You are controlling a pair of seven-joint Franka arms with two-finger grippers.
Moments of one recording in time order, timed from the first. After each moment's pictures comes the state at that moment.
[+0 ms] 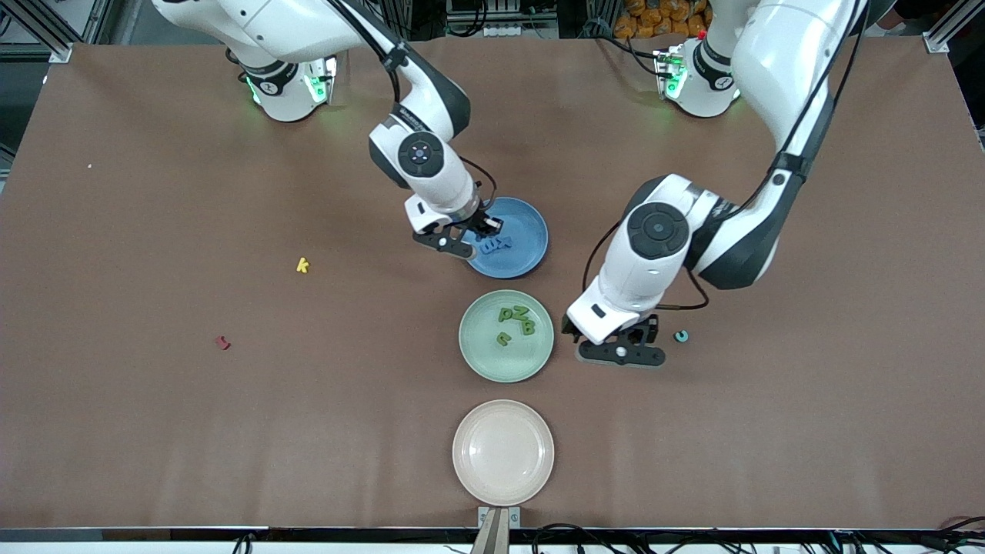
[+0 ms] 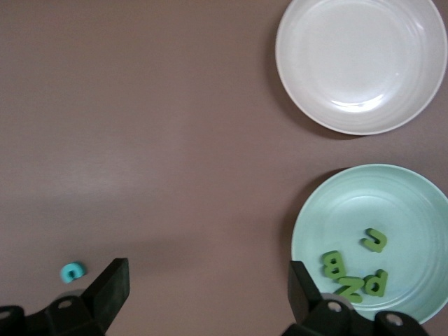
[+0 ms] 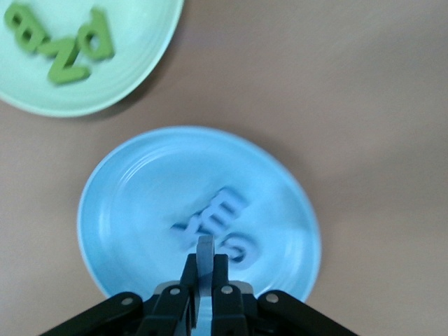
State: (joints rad) left arm -0.22 0.62 -0.36 -1.42 0.33 2.15 -0.54; right arm 0.47 0.52 0.37 -1.89 0.05 2.47 1.14
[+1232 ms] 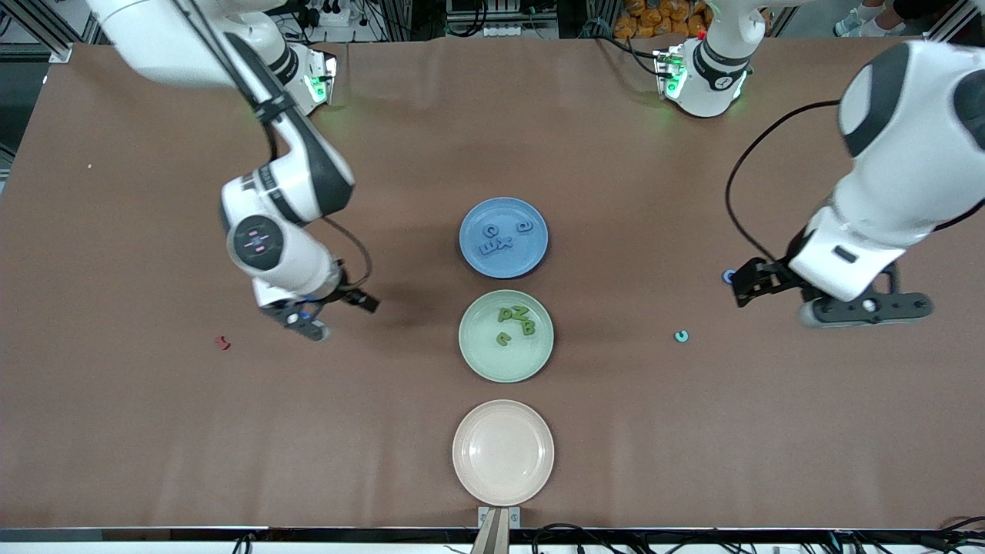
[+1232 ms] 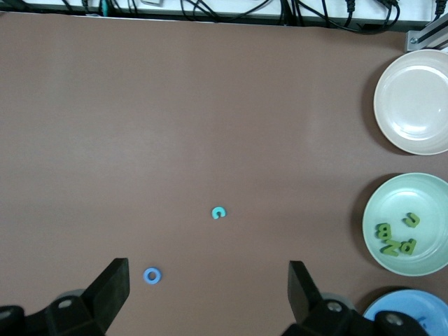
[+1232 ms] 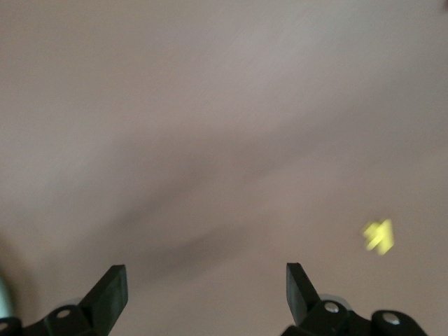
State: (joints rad) left arm 0.00 0.27 -0.28 -1.42 0.10 1.81 -0.31; right arm 0.10 0.45 0.29 -1.79 -0.08 2.14 0.89
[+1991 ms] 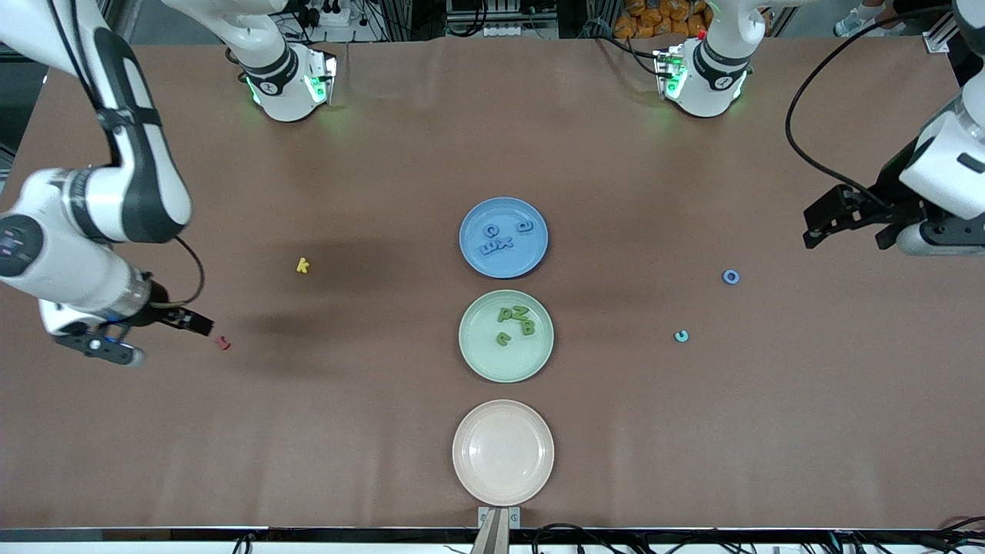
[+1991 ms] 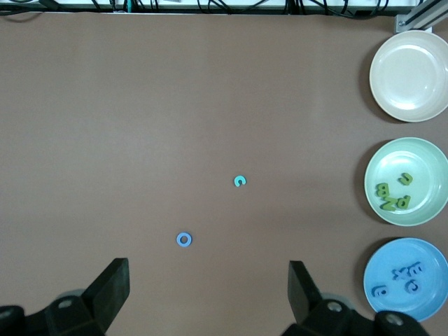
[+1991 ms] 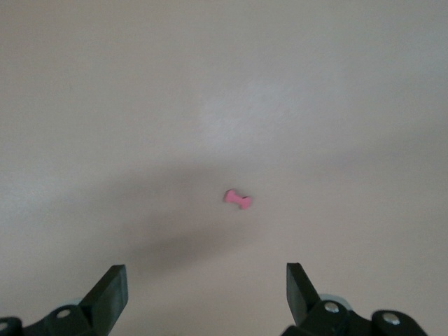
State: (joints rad) left arm -0.01 0.11 -0.15 -1.42 0.00 1.65 -0.15; right arm -0.06 0.32 0.04 -1.78 -0.10 2.13 0.33
